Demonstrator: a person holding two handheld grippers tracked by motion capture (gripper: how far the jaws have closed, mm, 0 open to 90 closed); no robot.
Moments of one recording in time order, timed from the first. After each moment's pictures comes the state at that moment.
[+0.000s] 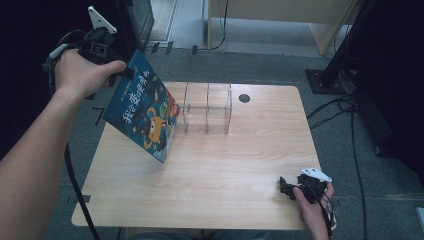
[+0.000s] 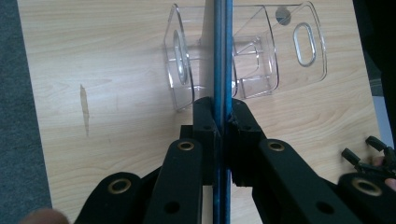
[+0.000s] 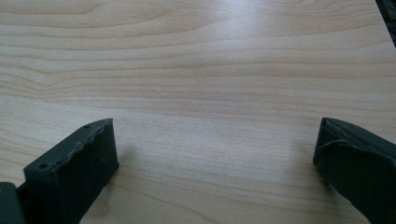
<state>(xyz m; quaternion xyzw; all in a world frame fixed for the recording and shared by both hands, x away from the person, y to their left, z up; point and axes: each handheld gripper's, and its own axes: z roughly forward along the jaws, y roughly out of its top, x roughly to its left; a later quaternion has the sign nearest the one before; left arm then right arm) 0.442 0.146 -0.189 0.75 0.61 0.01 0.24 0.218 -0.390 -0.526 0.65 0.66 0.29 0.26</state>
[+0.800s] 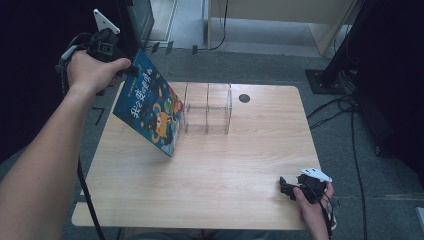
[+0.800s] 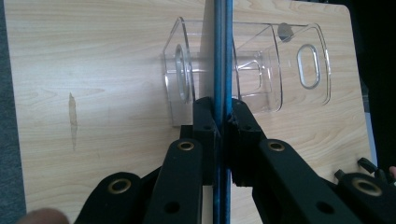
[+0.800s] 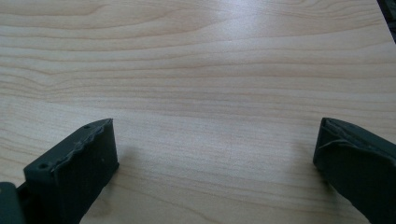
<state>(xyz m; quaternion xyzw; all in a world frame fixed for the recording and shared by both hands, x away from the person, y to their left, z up) 0.471 0.150 -0.210 0.73 0.64 -0.01 0.26 0.218 -0.391 -0.526 0.65 0.66 0.29 0.26</state>
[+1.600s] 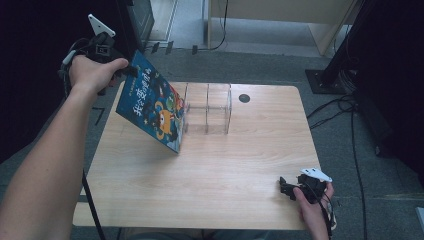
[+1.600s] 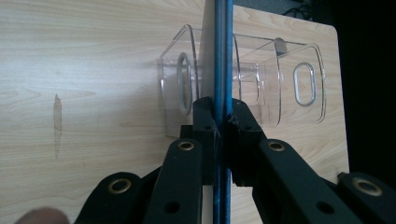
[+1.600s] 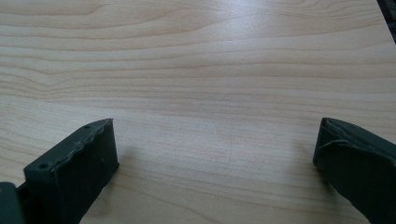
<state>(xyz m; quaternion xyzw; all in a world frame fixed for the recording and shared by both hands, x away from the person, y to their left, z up) 0.489 0.168 -0.231 0.70 0.66 -0.05 0.28 0.218 -0.390 -0.526 0.65 0.66 0.29 0.26</state>
